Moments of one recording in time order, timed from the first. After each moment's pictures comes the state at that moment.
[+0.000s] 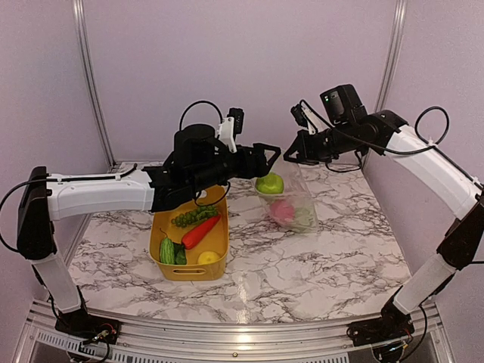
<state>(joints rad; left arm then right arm) -0.97 1.76 1.41 0.31 -0.05 -0.48 0.61 1.55 1.70 -0.83 -0.23 0.34</state>
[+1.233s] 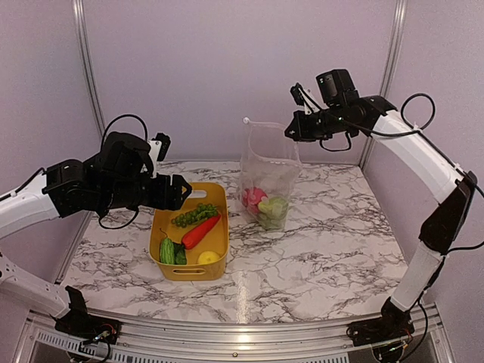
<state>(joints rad) -0.97 1.20 1.21 -0.62 -0.37 -0.47 0.55 1.73 1.94 -0.82 -0.12 0.23</state>
